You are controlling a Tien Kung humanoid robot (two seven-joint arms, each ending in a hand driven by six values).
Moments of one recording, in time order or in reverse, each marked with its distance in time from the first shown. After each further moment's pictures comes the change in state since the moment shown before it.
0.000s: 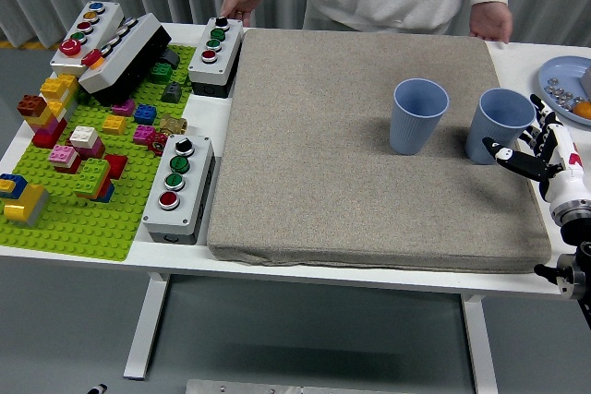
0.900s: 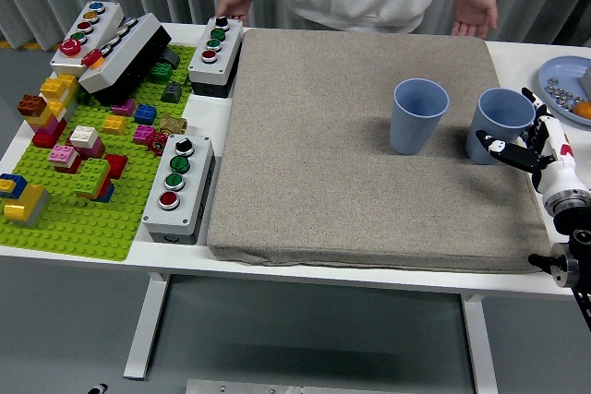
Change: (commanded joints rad) left arm -0.003 0.000 0.009 0.000 -0.006 0.001 -0.002; right arm 0.053 0.016 -0.020 -0.054 0.010 0.017 0.002
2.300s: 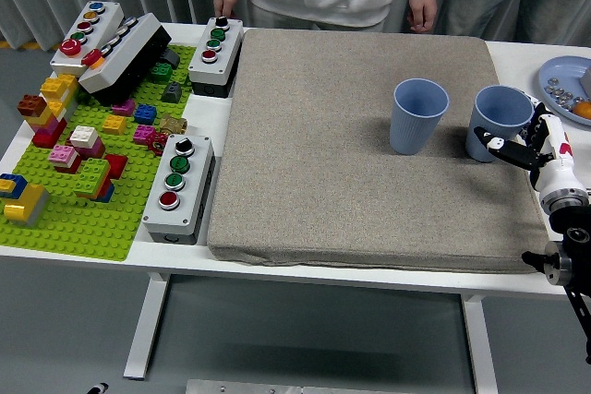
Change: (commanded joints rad) left arm -0.002 0.001 0.005 0.000 -0.003 0.000 -0.001; right arm 0.006 0.006 -0.017 0.000 0.031 -0.053 0.028
